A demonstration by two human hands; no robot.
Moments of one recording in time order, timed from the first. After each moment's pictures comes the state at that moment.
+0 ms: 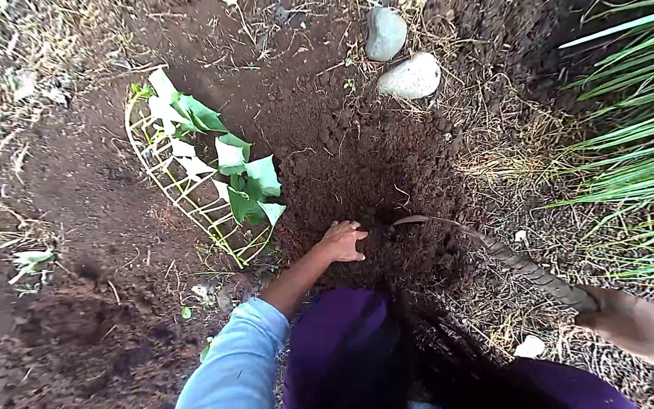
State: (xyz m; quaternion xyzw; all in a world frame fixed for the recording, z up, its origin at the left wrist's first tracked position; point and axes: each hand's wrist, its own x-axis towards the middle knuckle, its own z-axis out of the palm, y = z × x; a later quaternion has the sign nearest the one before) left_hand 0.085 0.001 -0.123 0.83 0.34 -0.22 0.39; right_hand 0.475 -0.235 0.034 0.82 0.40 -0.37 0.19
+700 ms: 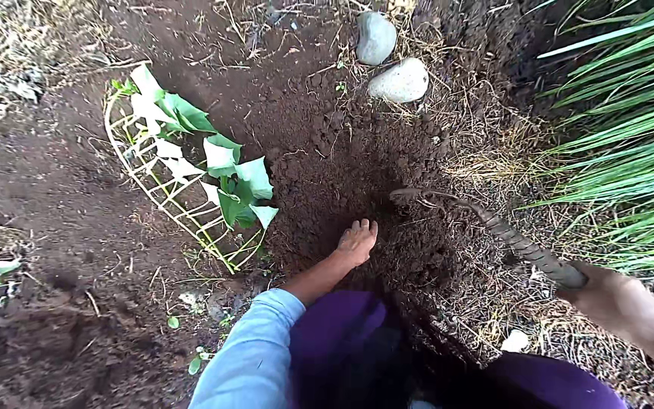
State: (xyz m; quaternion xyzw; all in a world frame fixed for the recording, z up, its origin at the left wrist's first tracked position) left_hand 0.138 -0.025 -0.125 0.84 0.36 -0.20 0.35; right_hand 0.452 -0.206 0.055 0.87 0.38 -0.29 0.14
